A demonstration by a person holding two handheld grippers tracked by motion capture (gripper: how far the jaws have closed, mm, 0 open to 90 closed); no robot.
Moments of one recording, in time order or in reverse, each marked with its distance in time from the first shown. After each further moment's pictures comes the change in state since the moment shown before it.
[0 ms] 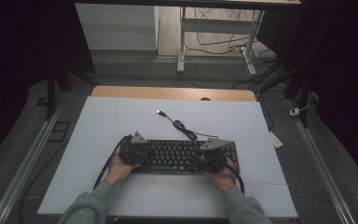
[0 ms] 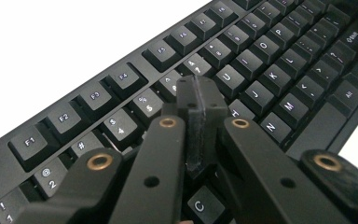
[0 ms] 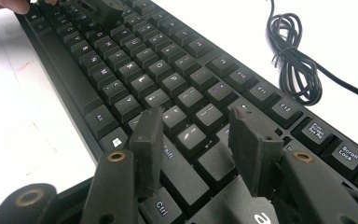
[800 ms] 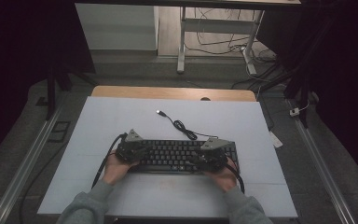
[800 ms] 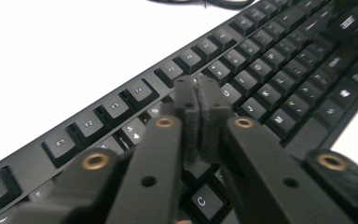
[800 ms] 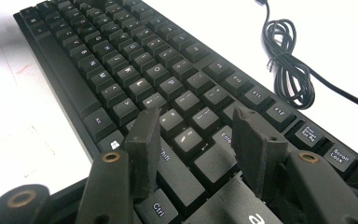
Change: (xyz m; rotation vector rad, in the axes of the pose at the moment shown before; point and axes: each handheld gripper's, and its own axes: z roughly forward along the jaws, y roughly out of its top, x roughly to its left) left arm 0.003 0.001 -0.021 -0.078 0.005 -0.030; right arm 0.000 0.001 -0.003 -0.012 -0.011 -0.006
